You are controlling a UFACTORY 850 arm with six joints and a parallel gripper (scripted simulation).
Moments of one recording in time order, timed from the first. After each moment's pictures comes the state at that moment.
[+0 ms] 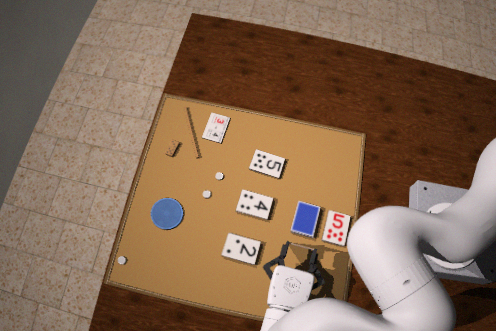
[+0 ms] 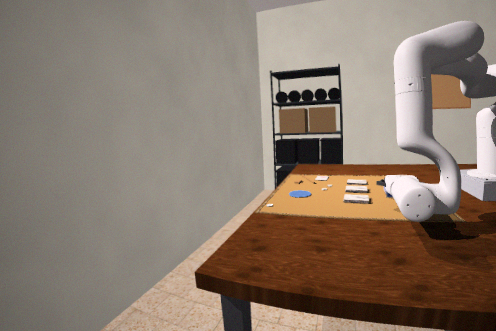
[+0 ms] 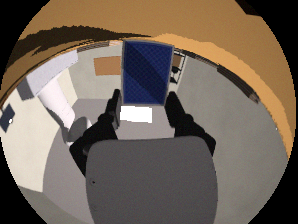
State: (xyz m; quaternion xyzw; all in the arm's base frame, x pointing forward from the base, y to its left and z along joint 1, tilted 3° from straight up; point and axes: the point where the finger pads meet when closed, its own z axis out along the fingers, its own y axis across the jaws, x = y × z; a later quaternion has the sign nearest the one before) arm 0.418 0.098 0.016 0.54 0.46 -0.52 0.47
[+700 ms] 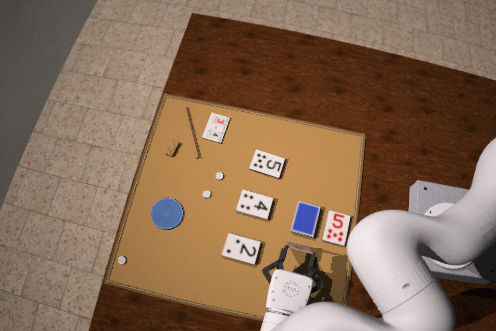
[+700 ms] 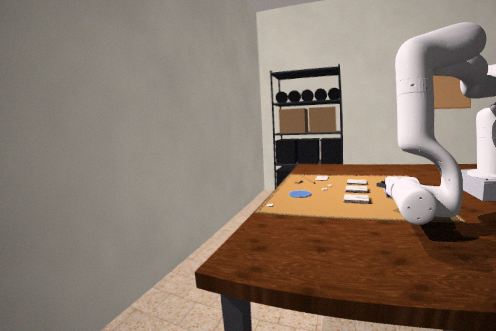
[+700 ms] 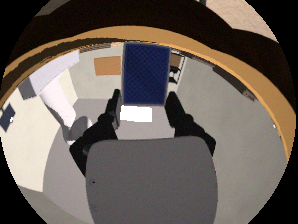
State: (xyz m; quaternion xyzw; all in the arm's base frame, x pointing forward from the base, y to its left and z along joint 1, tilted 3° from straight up) arm 0.419 0.107 0.013 0.54 0.46 -0.52 0.47
